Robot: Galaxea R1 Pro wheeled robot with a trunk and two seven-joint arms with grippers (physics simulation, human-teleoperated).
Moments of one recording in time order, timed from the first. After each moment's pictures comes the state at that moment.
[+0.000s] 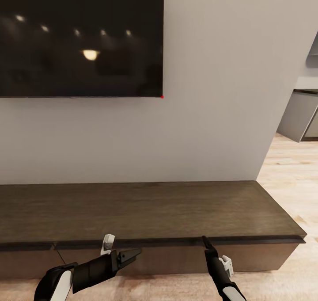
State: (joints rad) left arm -0.09 0.02 0.11 -1.41 0.50 1.03 -0.88; right arm -0.47 0.10 -0.75 -0.28 -0.61 0.02 0.64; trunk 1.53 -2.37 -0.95
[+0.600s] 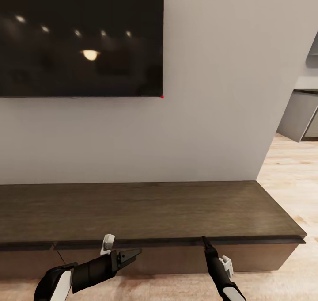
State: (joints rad) left arm -0.09 0.02 0.11 -1.41 0.50 1.03 -0.88; right arm -0.47 0.10 -0.76 -0.28 -0.61 0.02 0.63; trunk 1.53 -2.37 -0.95
